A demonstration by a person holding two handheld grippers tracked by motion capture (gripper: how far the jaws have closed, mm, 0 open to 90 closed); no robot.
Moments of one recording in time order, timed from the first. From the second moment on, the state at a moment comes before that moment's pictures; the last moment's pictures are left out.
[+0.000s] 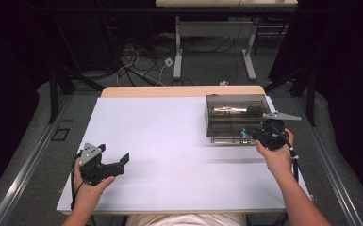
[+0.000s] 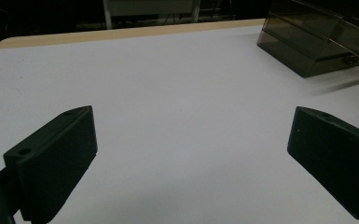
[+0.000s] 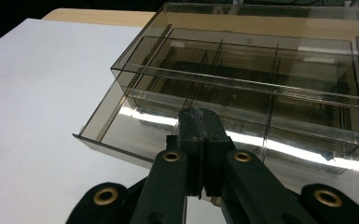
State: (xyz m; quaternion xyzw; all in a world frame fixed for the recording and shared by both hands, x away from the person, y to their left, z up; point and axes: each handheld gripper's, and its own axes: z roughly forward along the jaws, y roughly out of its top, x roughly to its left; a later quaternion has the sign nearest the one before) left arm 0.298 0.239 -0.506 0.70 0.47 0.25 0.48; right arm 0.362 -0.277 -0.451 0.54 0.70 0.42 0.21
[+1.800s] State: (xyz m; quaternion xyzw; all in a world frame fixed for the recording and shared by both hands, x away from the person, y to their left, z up) left arm 0.298 0.240 -0.506 0.70 0.47 0.25 0.48; right arm 0.397 -0.264 -0.461 0.56 0.73 0.35 0.18
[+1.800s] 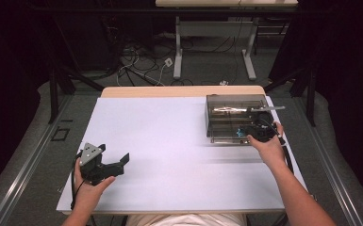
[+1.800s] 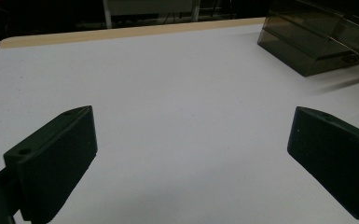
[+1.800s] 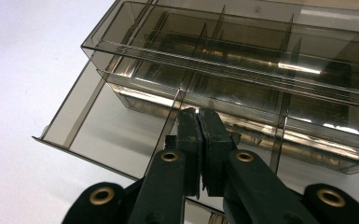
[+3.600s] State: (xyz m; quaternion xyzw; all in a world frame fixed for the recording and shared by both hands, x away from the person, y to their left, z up) left arm 0.298 0.239 -0.507 0.70 0.47 0.25 0.48; right arm 0.369 -0.255 -0.445 0.50 0.74 0.40 0.19
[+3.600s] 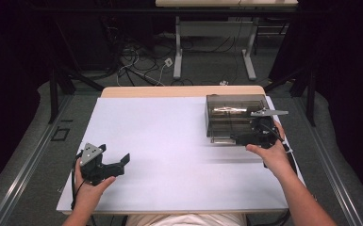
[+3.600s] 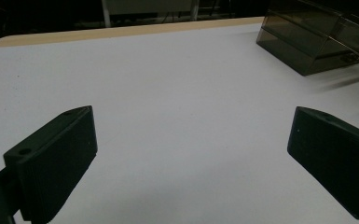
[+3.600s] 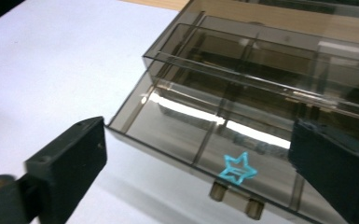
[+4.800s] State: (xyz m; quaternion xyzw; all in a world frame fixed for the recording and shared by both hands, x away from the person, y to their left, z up) left arm 0.296 0.240 -0.505 0.69 0.47 0.24 0.49; right arm 0.306 -0.250 -0.451 0.47 0.73 0.43 0.25
